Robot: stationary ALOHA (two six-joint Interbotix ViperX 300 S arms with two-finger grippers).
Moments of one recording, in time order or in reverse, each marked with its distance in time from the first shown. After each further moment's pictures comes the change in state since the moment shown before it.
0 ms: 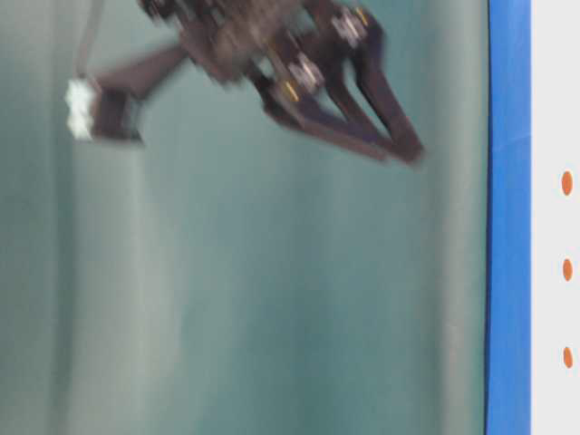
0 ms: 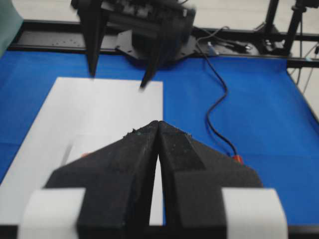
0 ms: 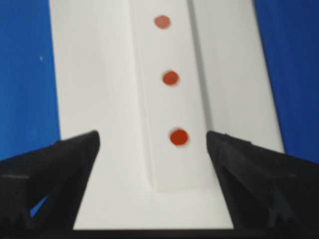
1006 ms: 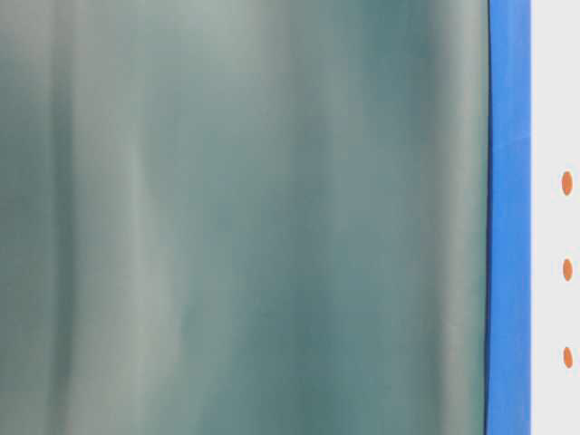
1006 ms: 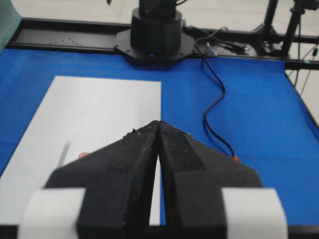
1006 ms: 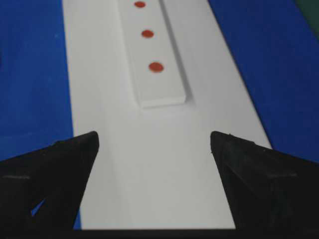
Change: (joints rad) left arm 0.002 0.000 0.000 0.002 0.000 -0.011; right arm -0.005 -0.807 0.541 0.023 -0.031 0.011
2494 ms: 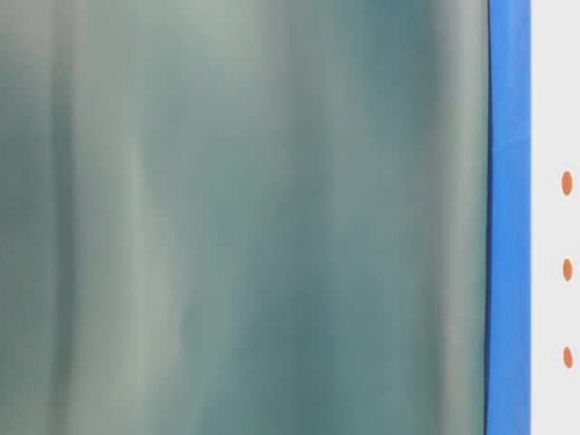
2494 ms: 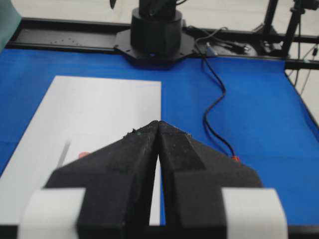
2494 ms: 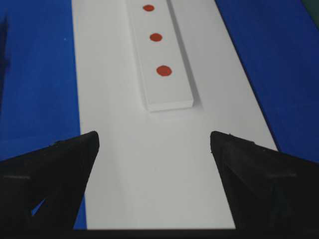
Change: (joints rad) left arm 0.000 0.000 0.000 0.000 0.000 0.000; right arm 0.000 0.000 0.008 0.003 -0.028 0.000
